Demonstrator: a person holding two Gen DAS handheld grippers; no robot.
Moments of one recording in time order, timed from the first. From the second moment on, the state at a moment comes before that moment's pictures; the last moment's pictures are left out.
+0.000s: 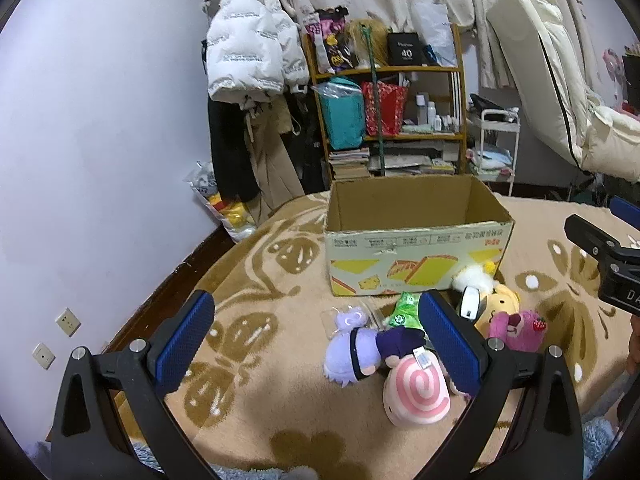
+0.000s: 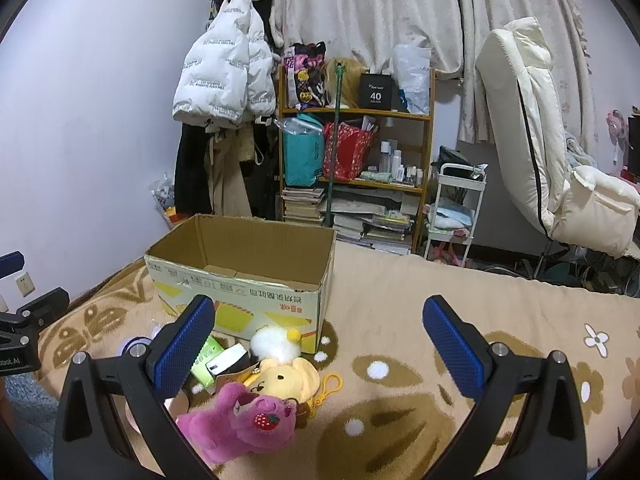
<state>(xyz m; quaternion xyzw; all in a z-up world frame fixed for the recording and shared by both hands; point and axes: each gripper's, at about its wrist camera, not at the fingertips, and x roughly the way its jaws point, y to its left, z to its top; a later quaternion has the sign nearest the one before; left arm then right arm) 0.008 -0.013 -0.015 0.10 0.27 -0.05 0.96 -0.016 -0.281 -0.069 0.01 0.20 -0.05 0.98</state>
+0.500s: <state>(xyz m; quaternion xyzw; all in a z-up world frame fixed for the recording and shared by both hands) 0.034 -0.049 -0.053 0.13 0.38 -0.14 0.91 0.021 -0.294 -0.104 0.04 0.34 -0.03 0.94</state>
